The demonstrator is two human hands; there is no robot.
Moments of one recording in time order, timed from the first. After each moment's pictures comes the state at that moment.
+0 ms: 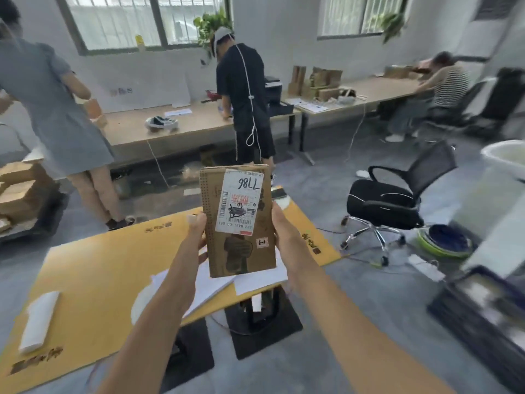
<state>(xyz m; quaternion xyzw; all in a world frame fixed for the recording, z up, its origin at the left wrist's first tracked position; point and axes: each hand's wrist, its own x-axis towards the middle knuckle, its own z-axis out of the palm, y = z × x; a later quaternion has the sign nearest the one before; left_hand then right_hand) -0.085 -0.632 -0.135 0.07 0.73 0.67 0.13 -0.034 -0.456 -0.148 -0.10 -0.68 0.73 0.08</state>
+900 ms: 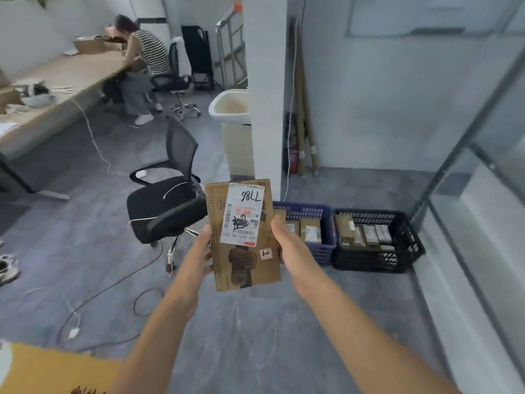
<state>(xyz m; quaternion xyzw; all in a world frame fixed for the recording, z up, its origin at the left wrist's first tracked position) -0.059 -0.054 -0.205 0.36 0.63 0.46 0.50 0.127 0.005 -0.232 -0.49 -0.45 0.66 0.35</state>
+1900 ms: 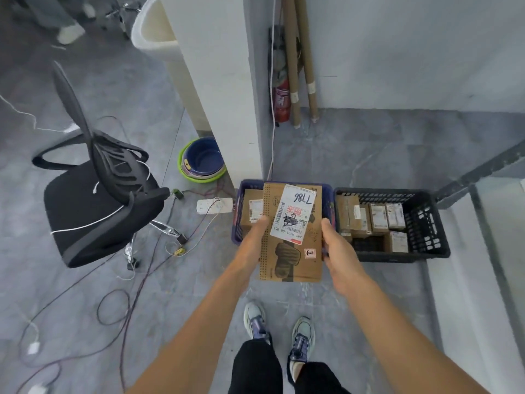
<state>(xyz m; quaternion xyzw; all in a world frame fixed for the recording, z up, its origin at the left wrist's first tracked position) 0.092 0.417 -0.390 0.27 0.68 0.26 0.63 0.274 0.417 -0.405 -0.66 -0.19 0.65 0.32</state>
